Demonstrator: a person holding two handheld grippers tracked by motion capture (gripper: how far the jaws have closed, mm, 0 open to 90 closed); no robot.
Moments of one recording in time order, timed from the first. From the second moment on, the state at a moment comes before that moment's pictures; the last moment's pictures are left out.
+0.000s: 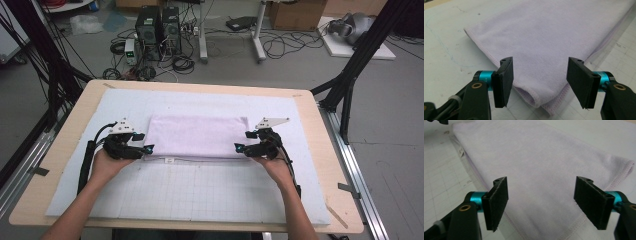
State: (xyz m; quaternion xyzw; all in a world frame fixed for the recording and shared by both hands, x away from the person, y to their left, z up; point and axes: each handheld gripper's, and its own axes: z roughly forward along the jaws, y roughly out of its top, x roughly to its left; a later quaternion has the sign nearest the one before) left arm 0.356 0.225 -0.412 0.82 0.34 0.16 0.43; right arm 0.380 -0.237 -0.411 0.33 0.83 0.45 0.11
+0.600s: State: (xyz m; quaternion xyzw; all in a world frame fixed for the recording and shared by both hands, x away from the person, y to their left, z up) left arm 0.326 0.239 -0.403 0.81 0.33 0.18 0.45; right arm 0.352 -0.243 -0.402 0.32 0.82 0.46 0.12
